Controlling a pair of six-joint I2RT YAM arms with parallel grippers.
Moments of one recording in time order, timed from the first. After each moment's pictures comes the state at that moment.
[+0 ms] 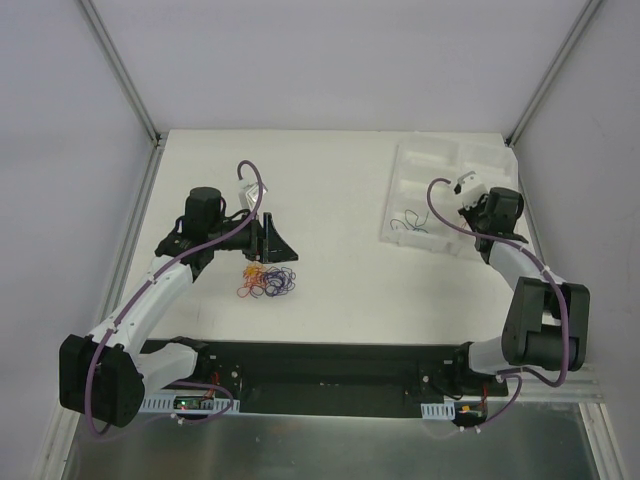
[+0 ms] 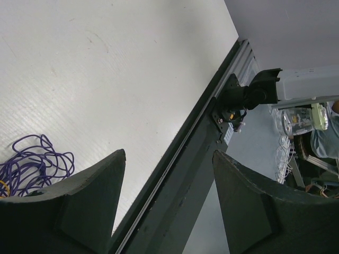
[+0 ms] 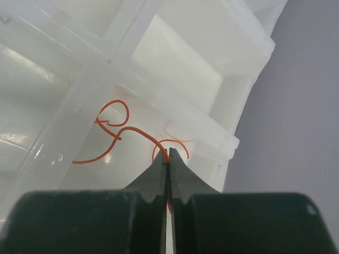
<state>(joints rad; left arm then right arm) -0.28 1.09 0.79 -0.29 0.94 -0.43 -0.11 1.41 0.76 0.06 0.02 -0.70</state>
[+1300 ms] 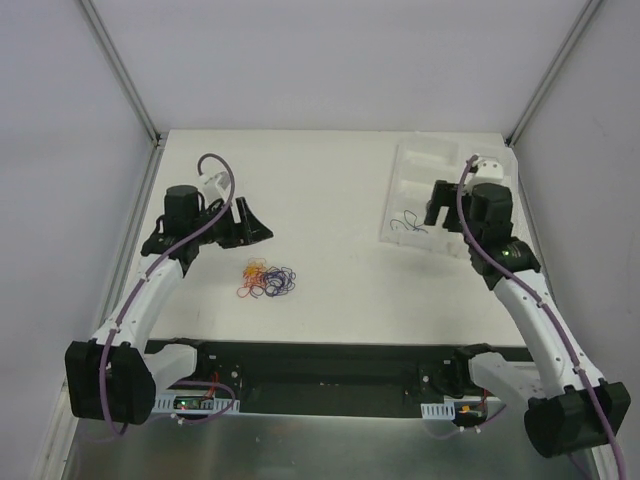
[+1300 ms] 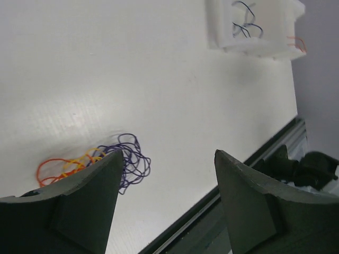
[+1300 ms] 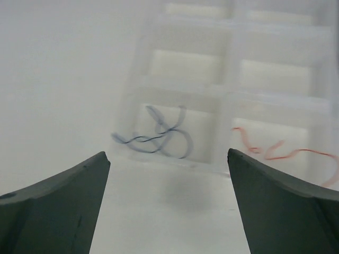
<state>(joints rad) -0.11 1.08 0.79 -0.32 0.71 -0.43 0.16 0.99 0.93 -0.38 0.21 0.08</state>
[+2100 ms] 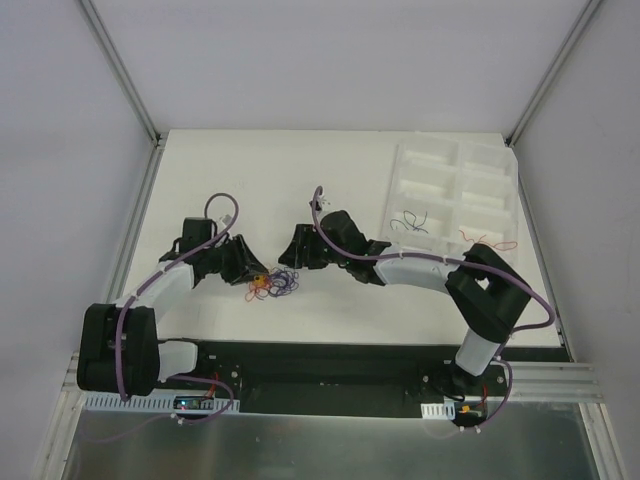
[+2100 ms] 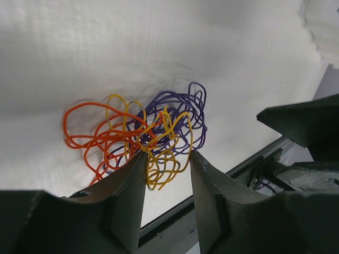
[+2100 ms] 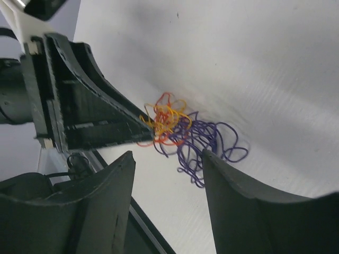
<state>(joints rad) -0.03 1.21 0.55 -0.30 0.62 -0.61 0.92 1.73 0.99 0.22 -0.17 0.78</state>
